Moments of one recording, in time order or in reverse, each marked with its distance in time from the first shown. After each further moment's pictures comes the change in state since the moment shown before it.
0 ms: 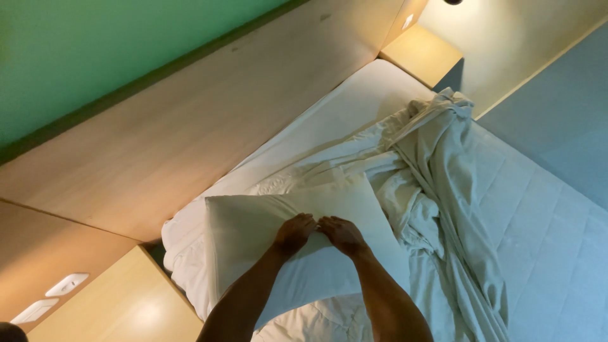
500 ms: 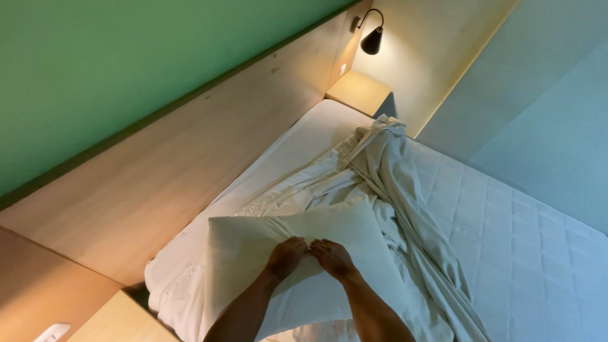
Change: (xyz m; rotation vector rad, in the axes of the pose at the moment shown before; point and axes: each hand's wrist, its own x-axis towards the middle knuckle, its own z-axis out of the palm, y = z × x) left_hand 0.011 0.063 -0.028 -0.089 -0.053 0.126; right_hand -0.056 -0.071 -0.068 -0.082 0.158 0.122
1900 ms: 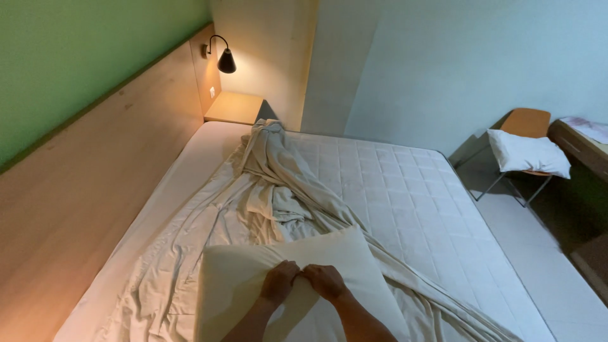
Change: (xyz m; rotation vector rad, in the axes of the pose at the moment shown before) left_hand 0.017 0.241 0.056 -0.316 -0.099 0.213; right_hand -0.245 -0.074 -0.118 0.036 0.025 0.631
